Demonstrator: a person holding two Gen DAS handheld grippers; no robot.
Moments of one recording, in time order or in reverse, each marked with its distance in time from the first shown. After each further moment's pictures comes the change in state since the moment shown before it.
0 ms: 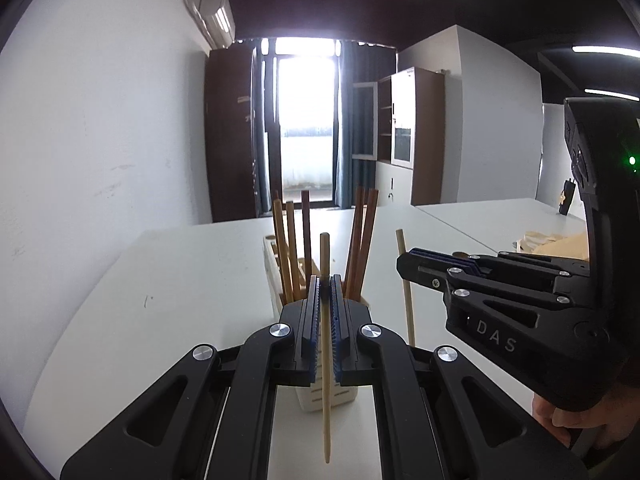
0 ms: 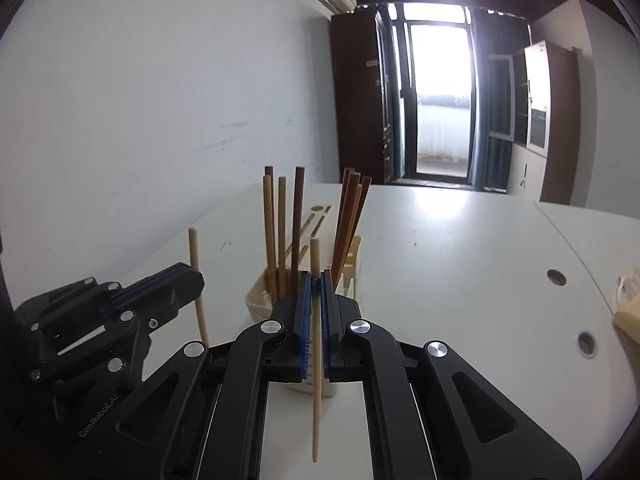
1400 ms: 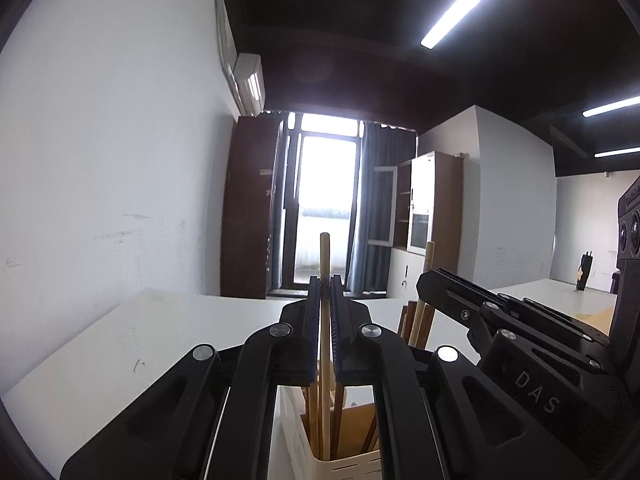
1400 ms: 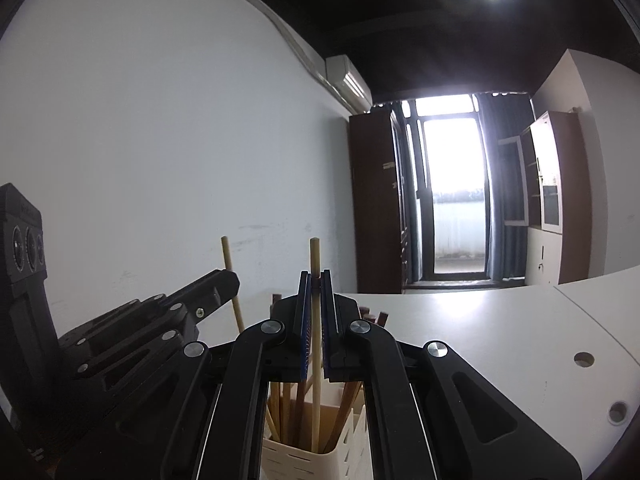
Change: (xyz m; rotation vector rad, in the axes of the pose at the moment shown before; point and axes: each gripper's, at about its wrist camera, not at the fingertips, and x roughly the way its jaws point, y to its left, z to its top) left arm 0.035 0.005 0.026 -0.093 -0.291 0.043; right arm 0.035 -0.027 0.018 -0.036 -0.395 0.073
